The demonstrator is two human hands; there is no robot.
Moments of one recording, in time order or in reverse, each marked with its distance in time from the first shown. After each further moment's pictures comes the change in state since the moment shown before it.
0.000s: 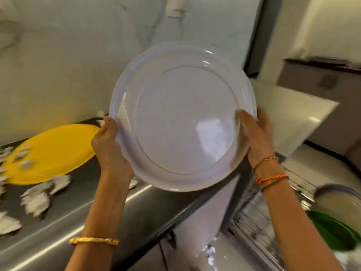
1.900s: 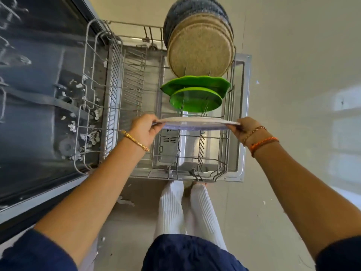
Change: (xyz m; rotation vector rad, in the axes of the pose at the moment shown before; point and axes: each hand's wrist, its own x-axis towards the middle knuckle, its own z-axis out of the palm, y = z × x) left_hand -0.349 -0.695 0.357 0.836 -0.367 -1.406; right_hand 0.010 0.393 -0.683 0.239 1.173 1.275
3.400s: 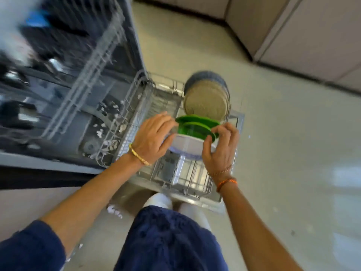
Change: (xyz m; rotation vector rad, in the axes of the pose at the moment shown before) left_hand -0.139 -0.002 -0.061 1.180 -0.022 1.983; right_hand -0.161 0.033 -0.002 -0.532 -0.007 -1.914
